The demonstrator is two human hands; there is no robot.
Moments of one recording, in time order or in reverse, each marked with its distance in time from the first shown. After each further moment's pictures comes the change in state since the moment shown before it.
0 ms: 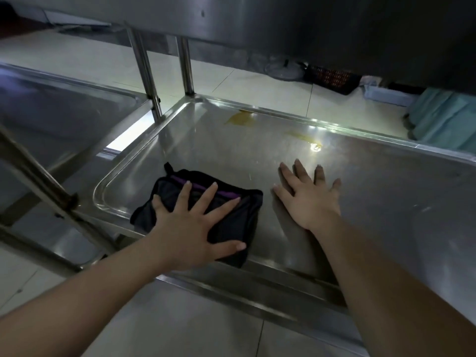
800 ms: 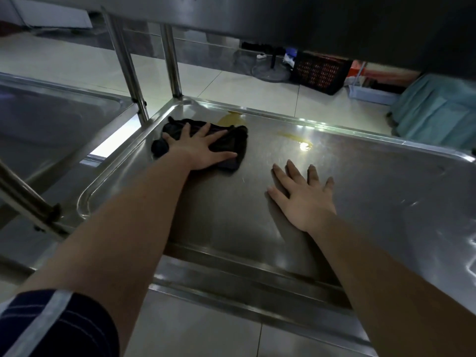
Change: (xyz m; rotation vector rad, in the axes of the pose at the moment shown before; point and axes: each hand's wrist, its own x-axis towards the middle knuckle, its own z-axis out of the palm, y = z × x) left_hand 0.187 -0.045 -0.056 -0.054 0.018 -0.119; right_hand 0.000 0.003 -0.002 0.006 0.000 -0.029
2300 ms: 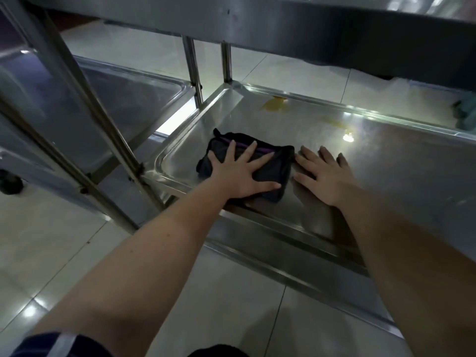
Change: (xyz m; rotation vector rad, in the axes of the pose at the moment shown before) left_hand -0.140 0.025 0.037 0.029 -0.023 0.049; right_hand -0.007 -0.009 -0.016 -0.020 -0.110 -0.286
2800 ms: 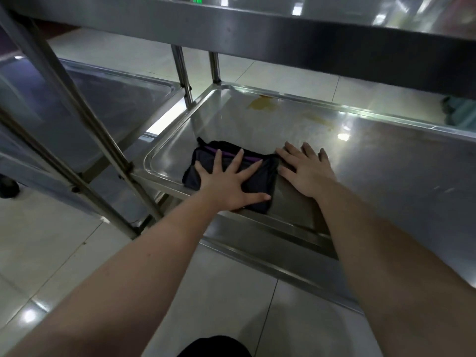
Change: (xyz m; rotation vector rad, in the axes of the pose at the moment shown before) left_hand -0.036 0.022 0.006 0.005 0.004 -0.072; right_hand 0.001 -0.001 0.004 0.049 0.049 0.004
